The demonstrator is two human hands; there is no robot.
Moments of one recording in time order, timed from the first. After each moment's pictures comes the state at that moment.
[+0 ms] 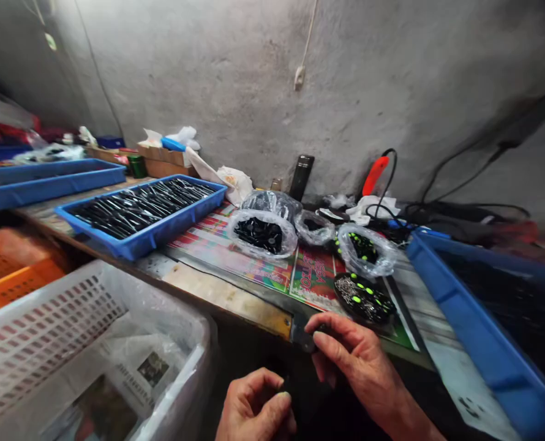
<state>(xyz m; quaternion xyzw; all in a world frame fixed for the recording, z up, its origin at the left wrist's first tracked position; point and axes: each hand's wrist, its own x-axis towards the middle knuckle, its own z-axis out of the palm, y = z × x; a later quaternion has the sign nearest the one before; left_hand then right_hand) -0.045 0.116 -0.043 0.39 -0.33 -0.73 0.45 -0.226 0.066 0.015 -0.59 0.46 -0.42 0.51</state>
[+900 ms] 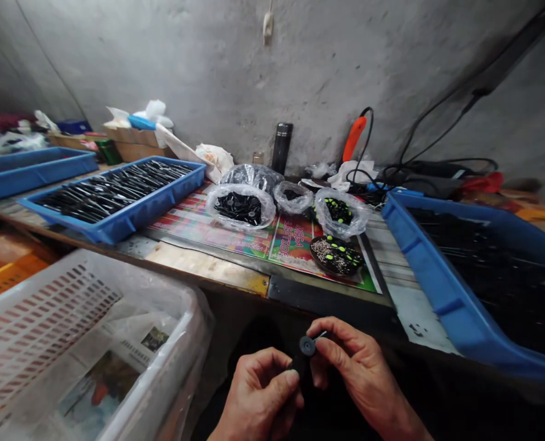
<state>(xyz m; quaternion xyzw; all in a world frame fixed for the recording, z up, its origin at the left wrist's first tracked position) -0.068 0.147 -0.042 0.36 -0.35 -0.78 0.37 -0.252 0.136 -0.027 -0.50 0.47 -0.47 0.56</state>
